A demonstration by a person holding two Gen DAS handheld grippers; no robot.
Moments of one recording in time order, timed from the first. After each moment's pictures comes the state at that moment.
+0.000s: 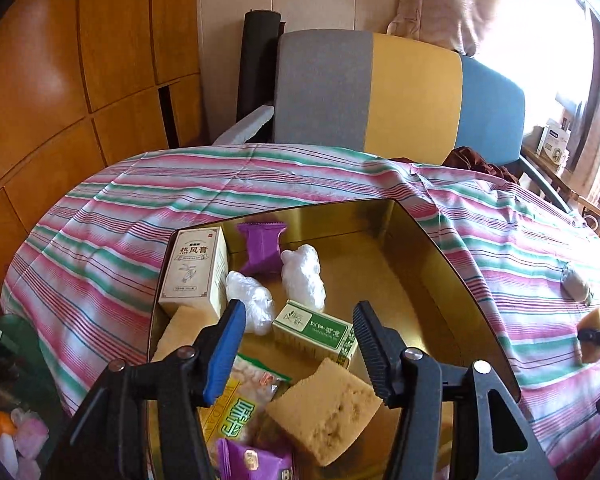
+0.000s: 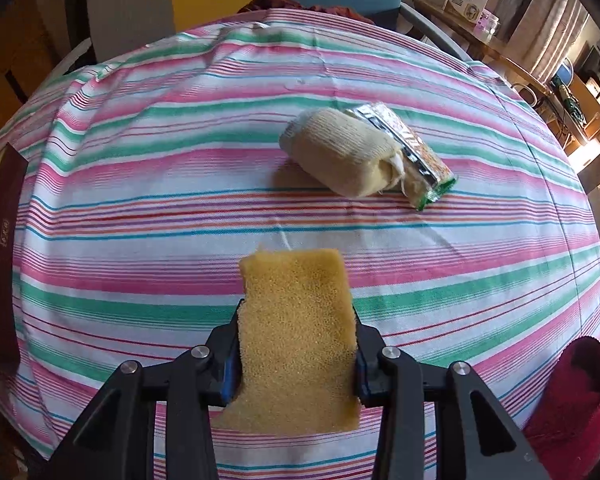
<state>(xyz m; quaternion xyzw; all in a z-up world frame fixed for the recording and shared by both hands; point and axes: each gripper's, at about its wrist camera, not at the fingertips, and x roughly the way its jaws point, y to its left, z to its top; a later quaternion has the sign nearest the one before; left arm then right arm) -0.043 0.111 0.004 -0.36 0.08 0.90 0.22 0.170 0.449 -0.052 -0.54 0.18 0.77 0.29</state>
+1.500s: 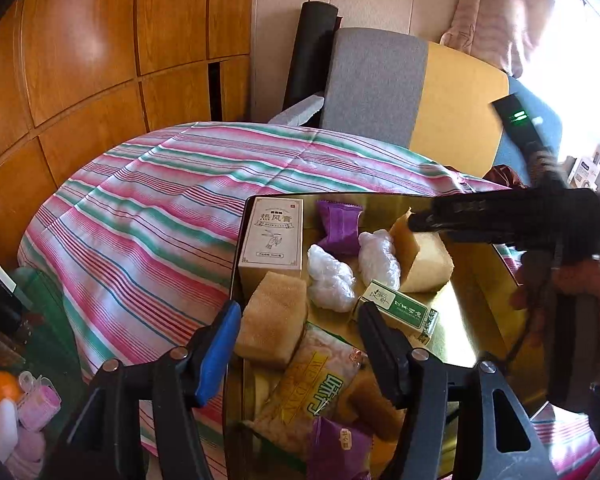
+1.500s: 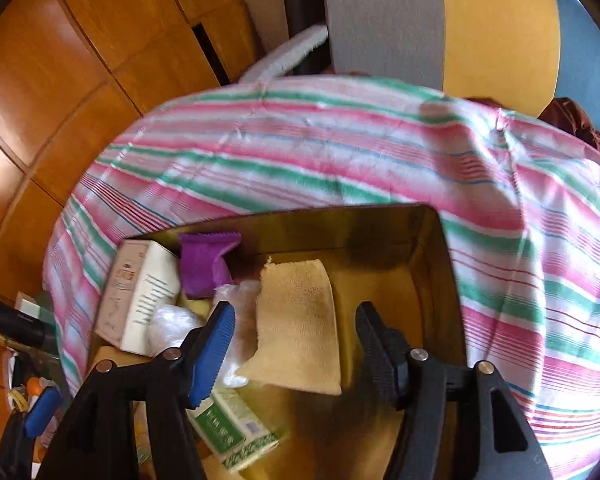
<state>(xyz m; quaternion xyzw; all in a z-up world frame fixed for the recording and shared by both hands) -0.059 0.046 -0.013 -0.38 0.03 0.91 0.16 -0.121 0.194 -0.035 -0.48 0.15 0.86 0.01</state>
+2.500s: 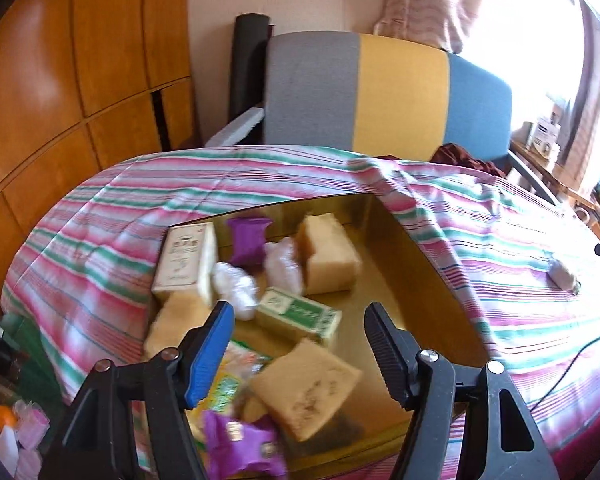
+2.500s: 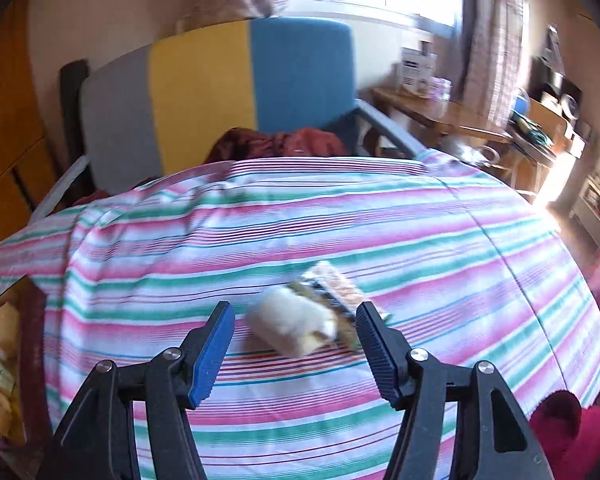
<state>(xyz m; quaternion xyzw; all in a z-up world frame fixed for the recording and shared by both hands) -0.018 0.121 0.012 -0.36 0.09 0.90 0.24 0.188 0.482 0.016 -0.35 0.18 0.84 0.38</state>
